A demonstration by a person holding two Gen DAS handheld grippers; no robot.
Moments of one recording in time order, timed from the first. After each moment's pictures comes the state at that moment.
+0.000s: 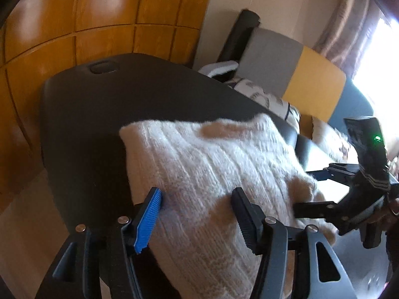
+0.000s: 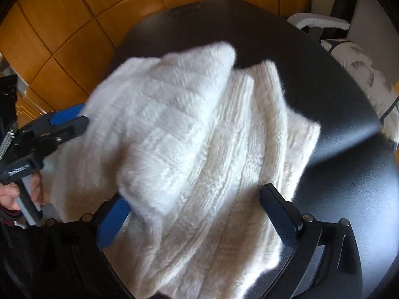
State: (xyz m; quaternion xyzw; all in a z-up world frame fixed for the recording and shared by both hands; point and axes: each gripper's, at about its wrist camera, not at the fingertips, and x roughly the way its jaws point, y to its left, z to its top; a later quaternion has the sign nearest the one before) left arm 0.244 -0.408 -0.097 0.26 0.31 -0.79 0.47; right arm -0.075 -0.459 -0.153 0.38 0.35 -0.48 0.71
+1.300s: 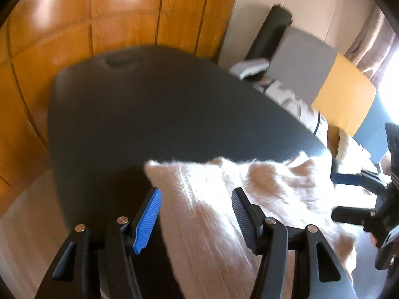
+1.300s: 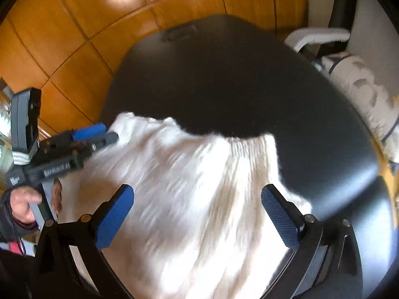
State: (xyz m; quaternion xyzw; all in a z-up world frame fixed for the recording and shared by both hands) left arm 0.248 -0.478 -0.089 0.28 0.32 -0.75 0.50; right arm -0.091 -0.426 -0.078 0.38 0.32 -0.49 0.72
